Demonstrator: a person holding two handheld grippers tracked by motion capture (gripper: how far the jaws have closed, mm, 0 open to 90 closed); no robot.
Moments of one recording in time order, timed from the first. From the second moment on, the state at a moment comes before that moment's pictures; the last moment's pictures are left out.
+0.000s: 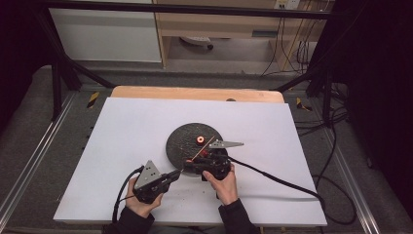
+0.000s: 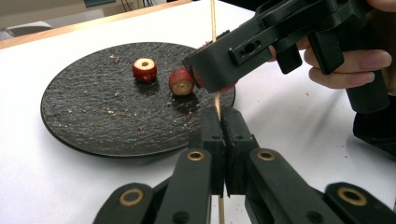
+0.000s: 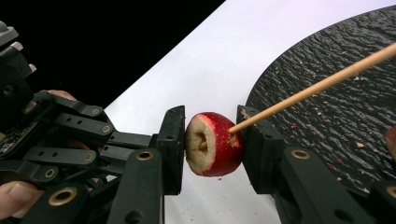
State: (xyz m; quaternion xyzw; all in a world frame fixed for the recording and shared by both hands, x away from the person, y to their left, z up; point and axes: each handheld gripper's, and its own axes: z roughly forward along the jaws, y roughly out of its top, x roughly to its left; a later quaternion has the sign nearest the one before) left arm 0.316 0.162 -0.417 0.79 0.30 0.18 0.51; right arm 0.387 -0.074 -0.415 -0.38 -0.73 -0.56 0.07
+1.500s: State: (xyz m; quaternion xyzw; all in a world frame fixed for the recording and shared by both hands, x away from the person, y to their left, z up) left arm 0.314 0.166 -0.413 0.78 0.29 0.18 0.52; right arm 0.434 -0.149 -0.349 -0.44 -0.68 -0.58 -0.03
